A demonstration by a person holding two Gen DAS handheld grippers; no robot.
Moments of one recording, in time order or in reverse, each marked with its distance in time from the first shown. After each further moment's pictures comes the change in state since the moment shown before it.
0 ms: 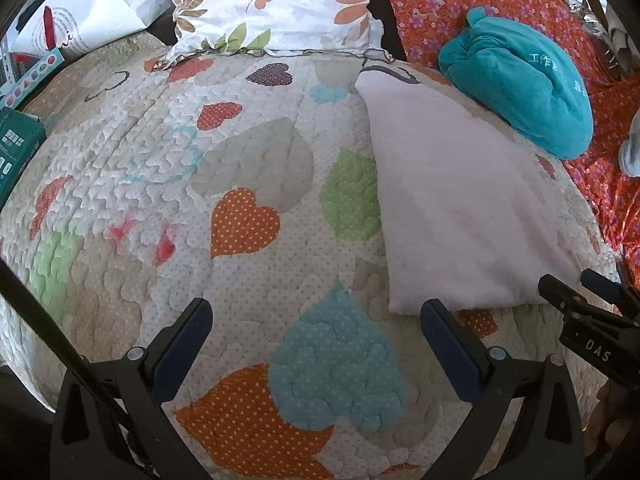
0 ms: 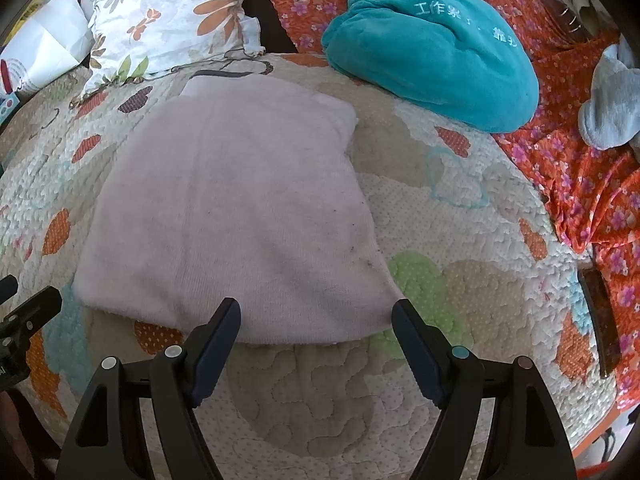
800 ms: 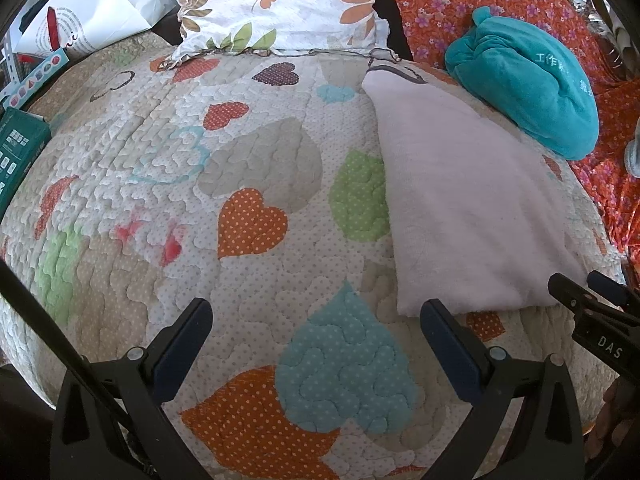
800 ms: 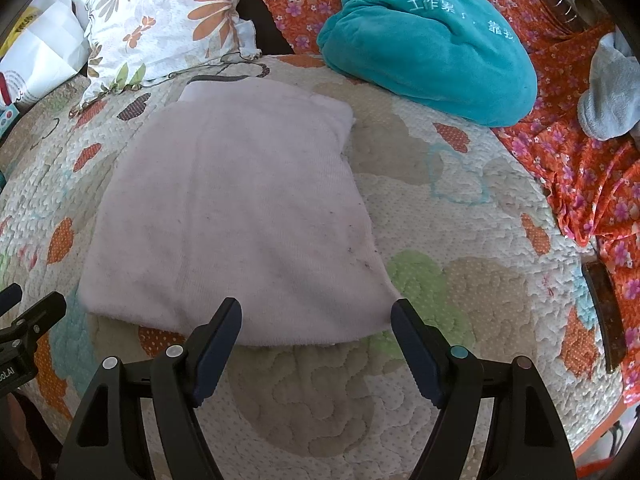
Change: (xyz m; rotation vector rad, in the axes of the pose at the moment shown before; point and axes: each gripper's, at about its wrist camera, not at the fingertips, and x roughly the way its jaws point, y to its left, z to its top) left arm 0.002 0.003 0.001 -0.002 0.004 0.017; right arm -0.002 -0.002 -0.001 0.040 0.003 0.017
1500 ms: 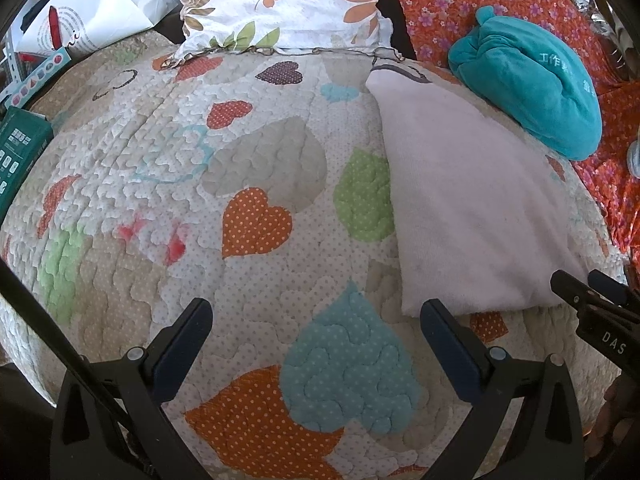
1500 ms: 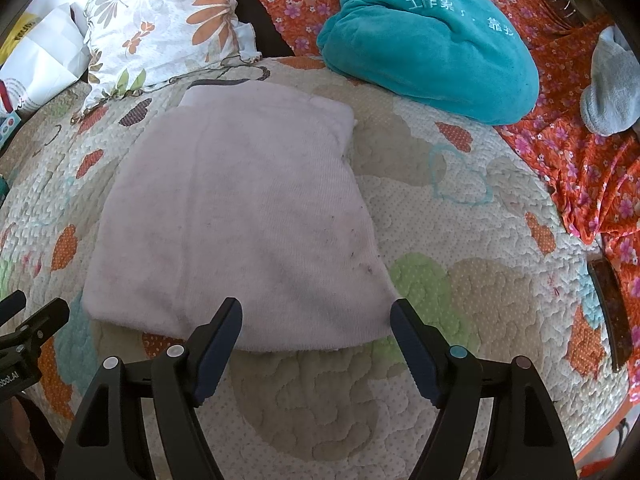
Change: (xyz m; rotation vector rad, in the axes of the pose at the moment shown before) left arm 0.001 0.002 0.001 -0.002 0.001 0.010; right arm 0.003 -0.003 0.002 0.017 -0.004 0.021
